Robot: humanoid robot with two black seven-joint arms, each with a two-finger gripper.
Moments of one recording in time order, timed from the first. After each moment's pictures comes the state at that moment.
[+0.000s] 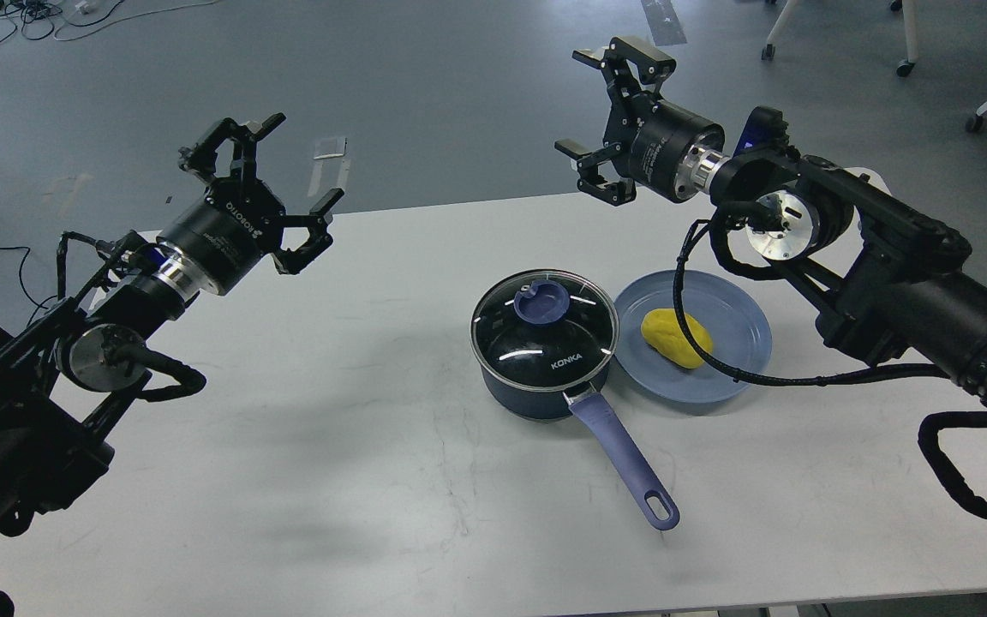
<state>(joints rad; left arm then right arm) -0.72 0.52 -0.73 -0.99 -0.02 -0.49 -0.11 0.92 -0.16 0.75 0.84 -0.27 0.22 -0.01</state>
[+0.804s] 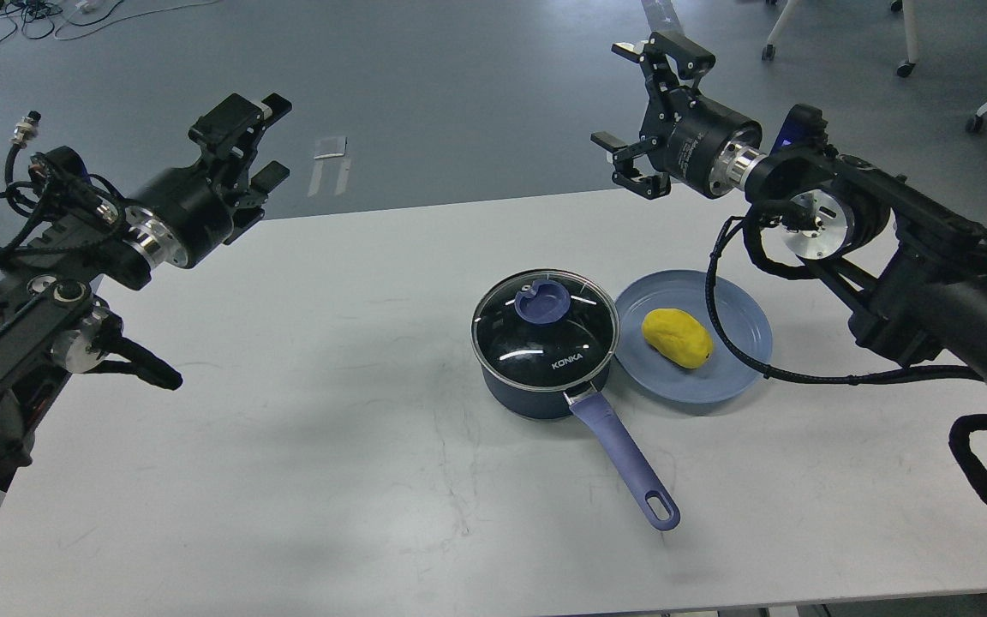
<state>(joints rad) -0.78 0.67 -0.71 -1.24 0.87 -0.15 -0.25 0.88 -0.24 0.78 0.84 -0.27 0.22 0.02</state>
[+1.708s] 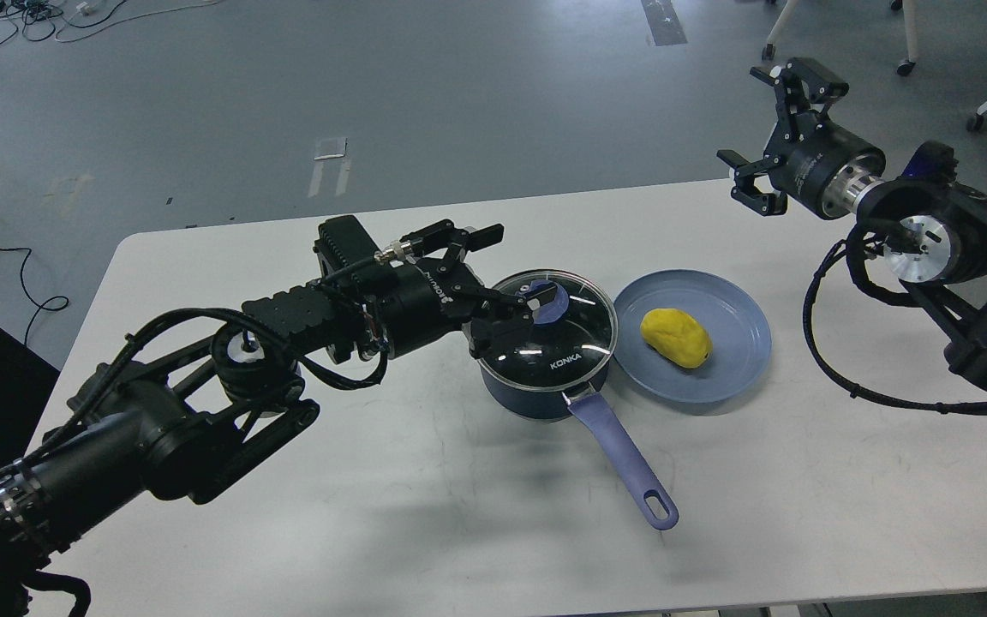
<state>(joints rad) -0.80 0.34 -0.45 -1.19 2.17 0.08 -0.36 0.74 -0.40 0.87 0.84 -0.27 0.17 0.01</state>
